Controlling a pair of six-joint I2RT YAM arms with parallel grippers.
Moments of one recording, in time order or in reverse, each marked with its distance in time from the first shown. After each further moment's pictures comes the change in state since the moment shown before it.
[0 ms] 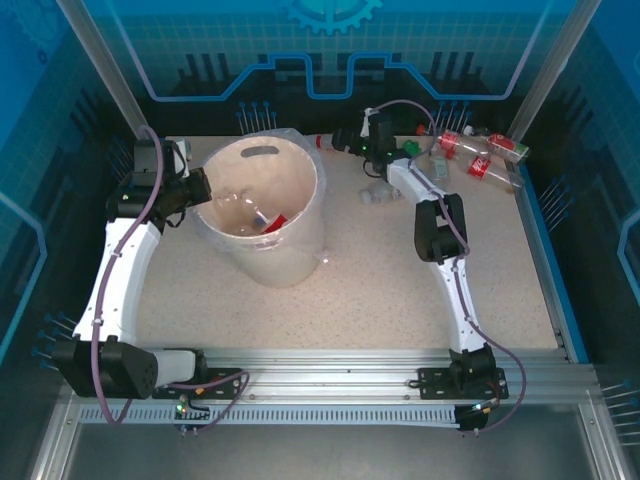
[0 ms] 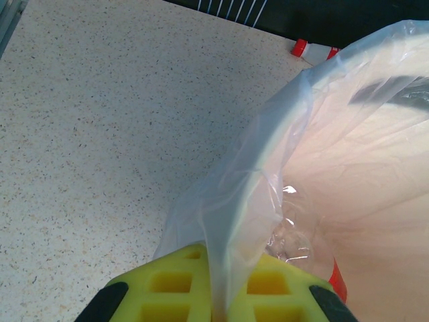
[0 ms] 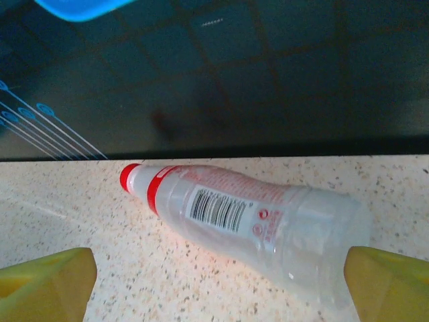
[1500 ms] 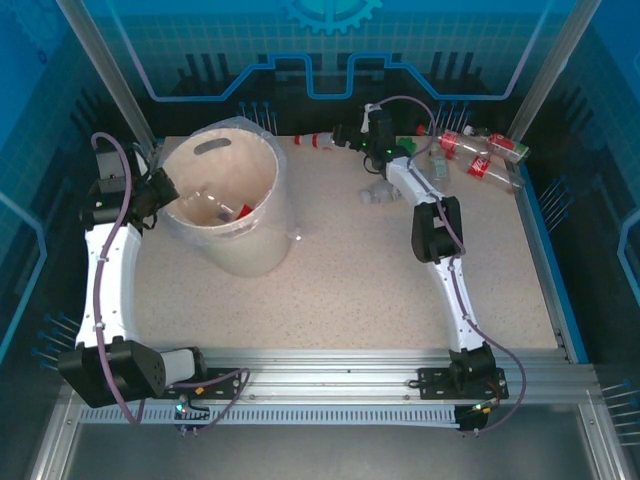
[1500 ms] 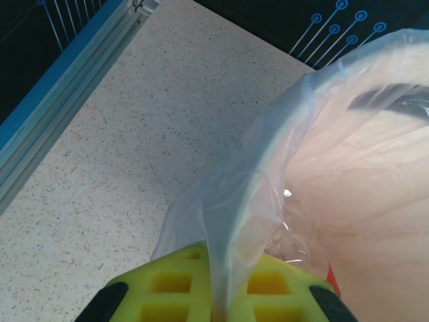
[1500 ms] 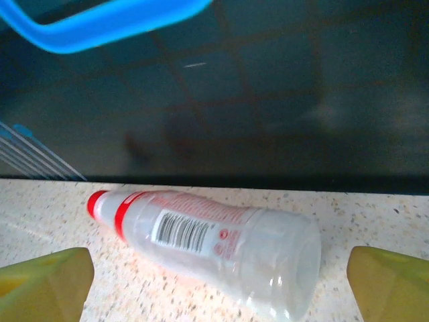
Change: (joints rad) left arm 0.218 -0.026 -0.029 0.022 -0.028 -0.056; right arm -0.006 0.095 0.162 -0.034 0.046 -0.031
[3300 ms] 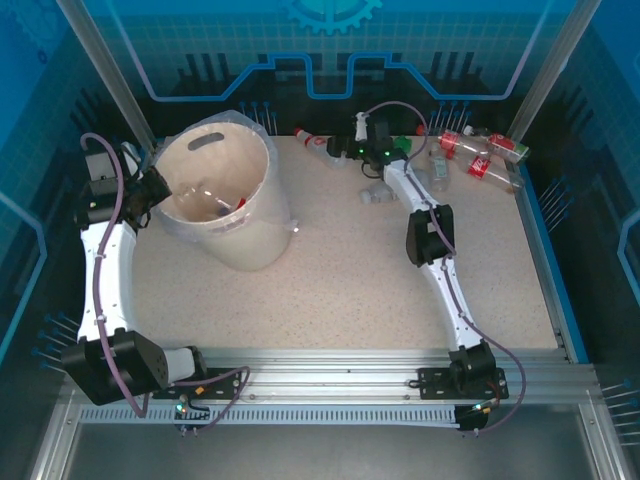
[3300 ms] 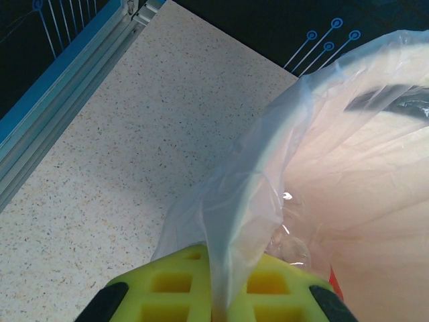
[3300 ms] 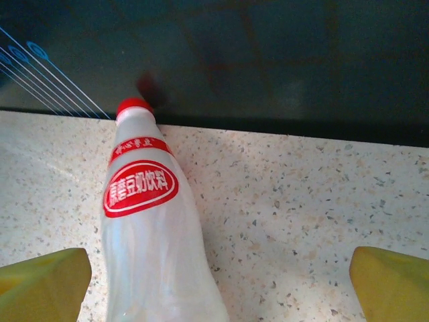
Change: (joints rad) left arm 0.075 0.020 -0.022 0.068 0.089 0.008; right arm 0.000 0.129 0.204 -0.169 -0.191 -0.058
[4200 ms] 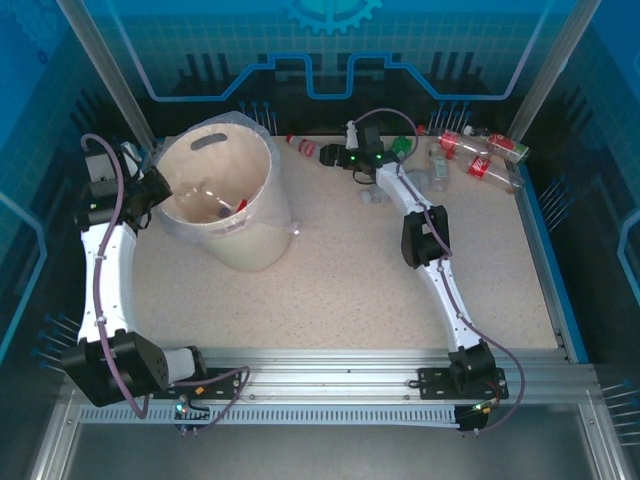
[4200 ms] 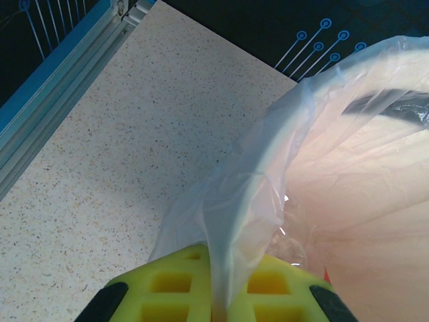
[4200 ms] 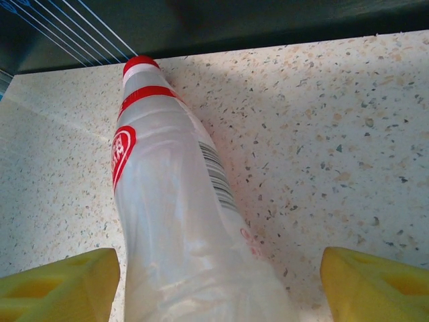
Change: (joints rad) left arm 0.001 -0.008 -0.012 0.016 0.026 0.000; right arm 0.039 0.002 -0.013 -0.098 -0.074 0.083
